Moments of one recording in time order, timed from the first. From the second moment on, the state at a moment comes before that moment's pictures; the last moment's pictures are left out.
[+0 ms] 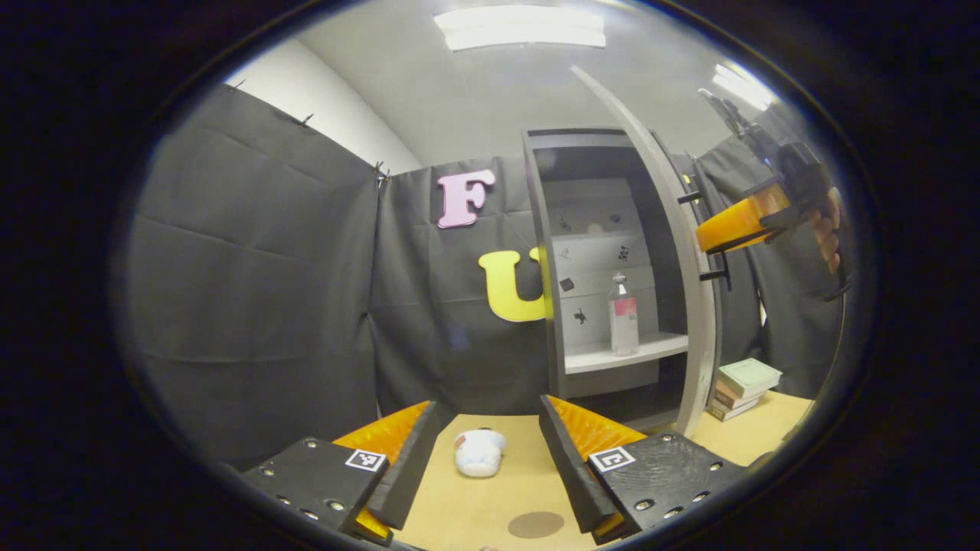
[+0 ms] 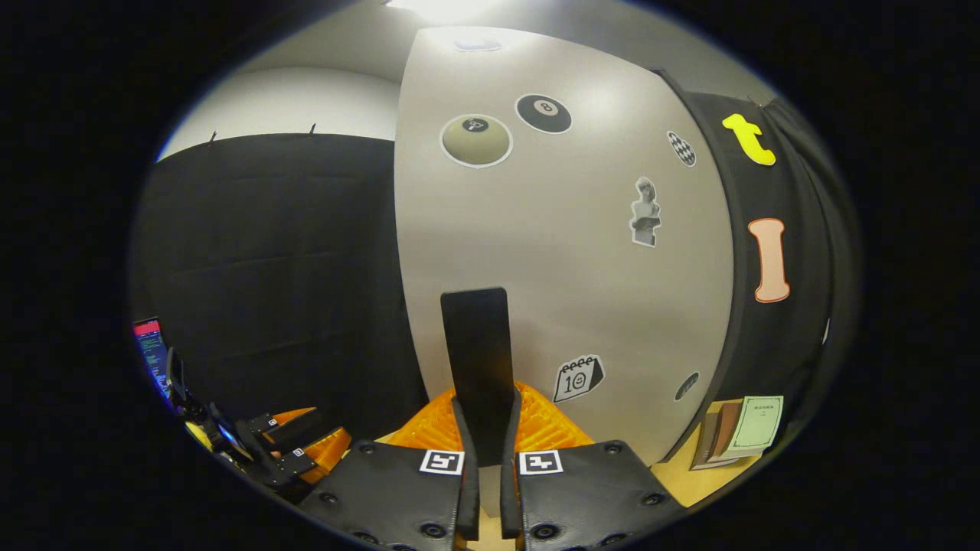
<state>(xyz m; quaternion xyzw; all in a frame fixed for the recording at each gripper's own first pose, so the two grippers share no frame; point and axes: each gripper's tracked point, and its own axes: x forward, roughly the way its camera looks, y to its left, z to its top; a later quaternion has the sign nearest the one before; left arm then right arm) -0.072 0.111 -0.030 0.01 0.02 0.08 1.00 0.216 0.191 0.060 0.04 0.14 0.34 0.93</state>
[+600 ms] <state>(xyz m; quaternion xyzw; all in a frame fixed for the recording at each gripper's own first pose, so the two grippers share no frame) -0.062 0.041 -0.022 0.01 0.01 0.02 1.00 0.202 0.144 0.061 0.04 0.13 0.34 0.93</state>
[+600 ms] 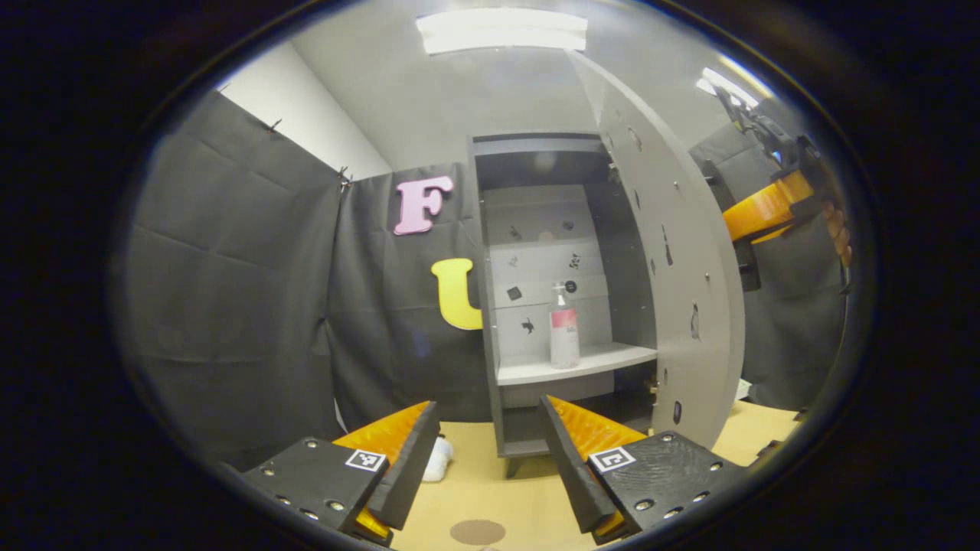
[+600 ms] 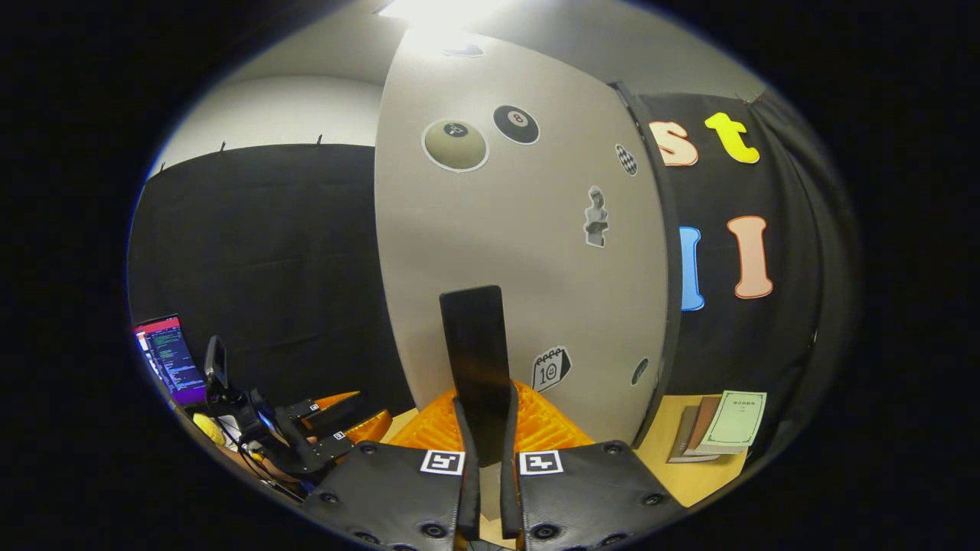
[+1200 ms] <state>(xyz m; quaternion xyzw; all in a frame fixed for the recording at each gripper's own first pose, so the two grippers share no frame) -0.053 0.004 -0.012 0.02 0.00 0.00 1.00 0.198 0.100 0.064 0.05 0.11 0.31 0.94</state>
